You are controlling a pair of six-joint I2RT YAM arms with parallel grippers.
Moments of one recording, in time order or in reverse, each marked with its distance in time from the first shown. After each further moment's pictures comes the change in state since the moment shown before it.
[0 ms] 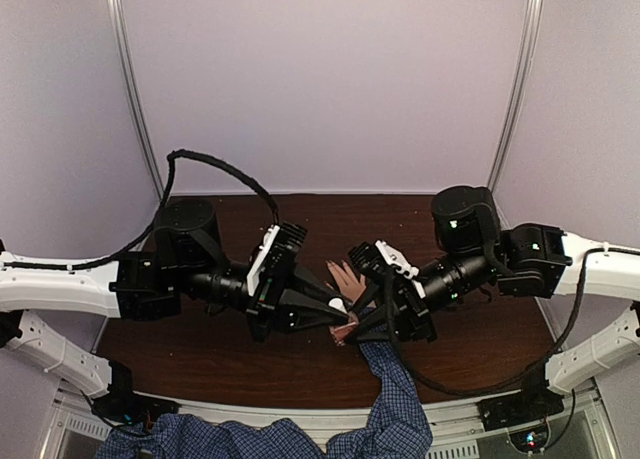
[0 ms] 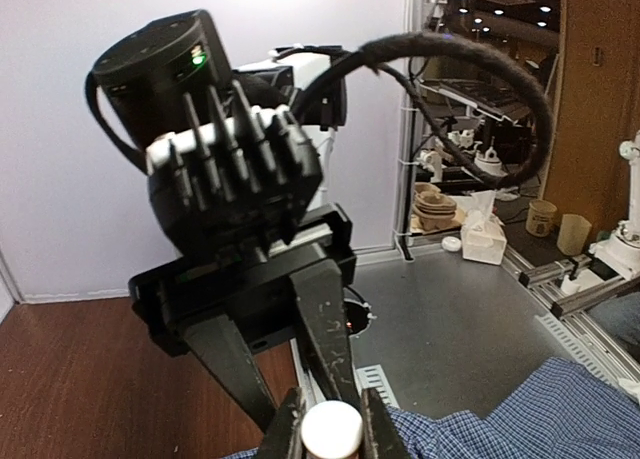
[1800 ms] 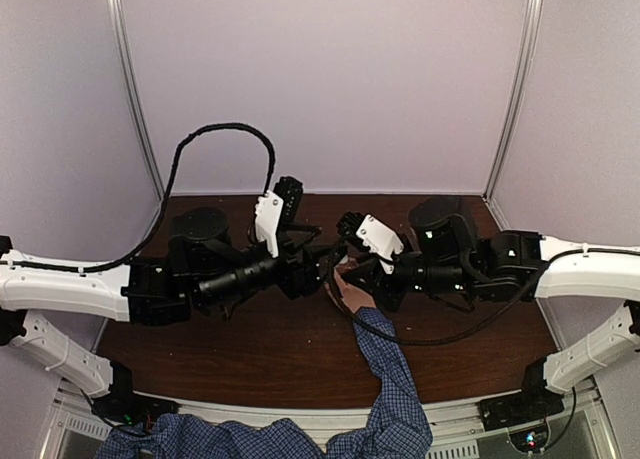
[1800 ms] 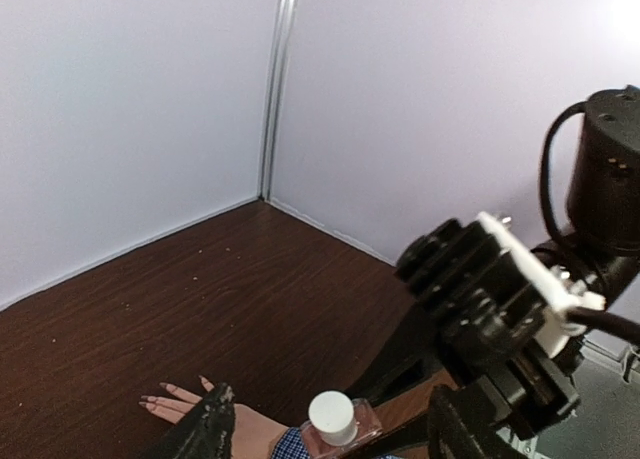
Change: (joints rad) left arm -0.010 0.055 -0.007 0.030 -0.879 -0.254; right arm -0.007 0.069 -0.018 0.042 0.823 0.090
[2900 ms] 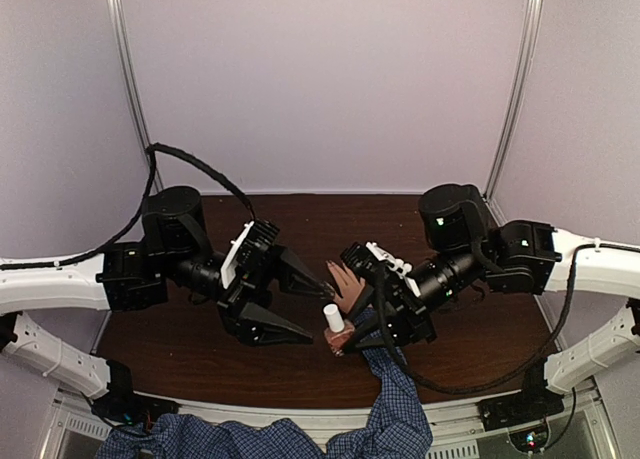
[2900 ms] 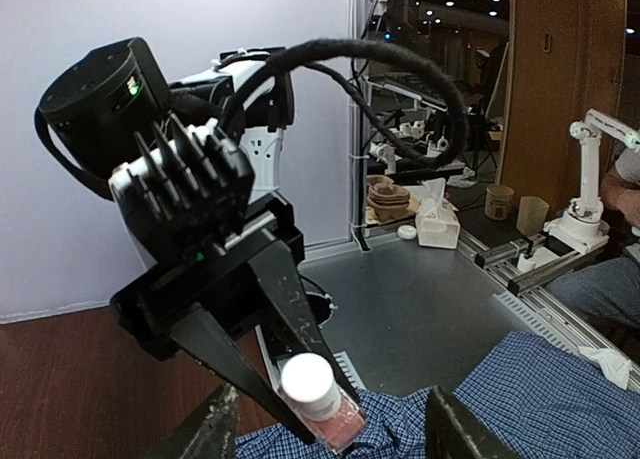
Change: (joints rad) left arm 0.095 -0.126 0.003 -0.124 1.064 0.290; right arm -0.002 -0.029 0.050 -0.058 -0.937 -0.038
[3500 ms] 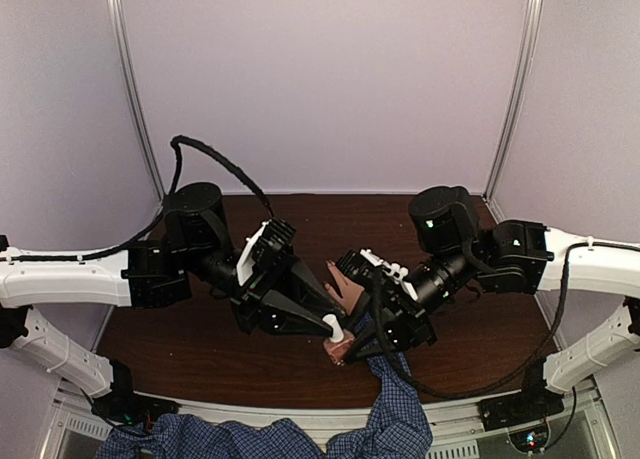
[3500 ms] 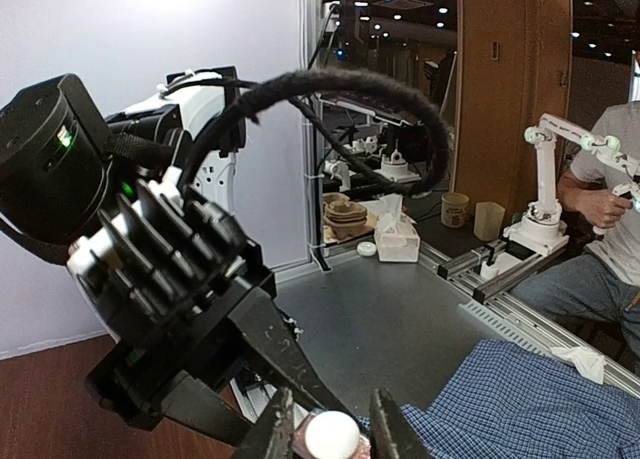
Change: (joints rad) left arm 0.002 0.123 0.050 0.131 0.157 -0.043; right arm 0.003 0.034 0.015 -0.017 -0.093 -0.009
